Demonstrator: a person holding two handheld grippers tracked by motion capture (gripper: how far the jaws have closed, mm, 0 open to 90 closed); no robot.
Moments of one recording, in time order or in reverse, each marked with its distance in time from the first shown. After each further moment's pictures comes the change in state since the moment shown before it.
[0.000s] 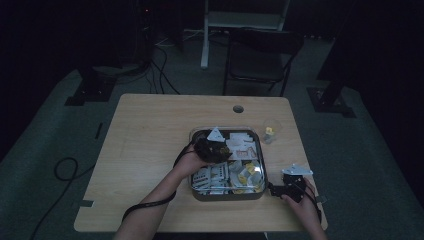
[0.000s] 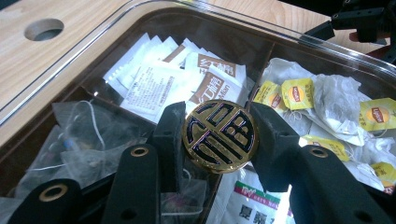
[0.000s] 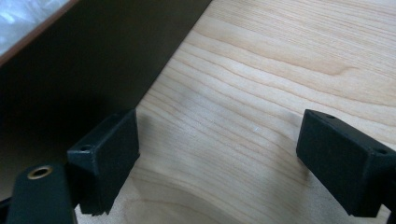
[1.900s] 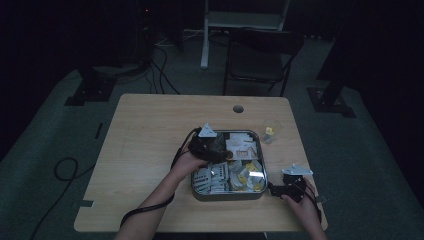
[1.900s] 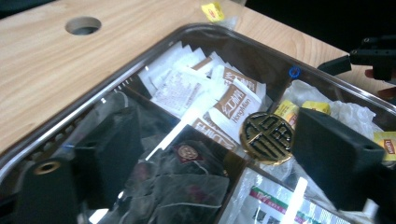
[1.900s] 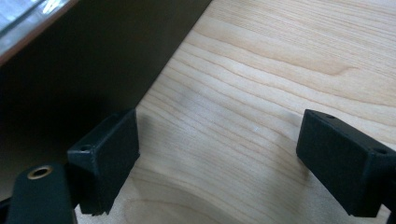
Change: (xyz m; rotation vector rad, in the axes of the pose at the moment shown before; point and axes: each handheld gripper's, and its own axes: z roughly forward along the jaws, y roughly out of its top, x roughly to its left) left arm 0.011 -0.011 -0.018 -0.092 0.070 -0.131; right arm 0.000 0.000 0.000 0.000 0.000 0.000
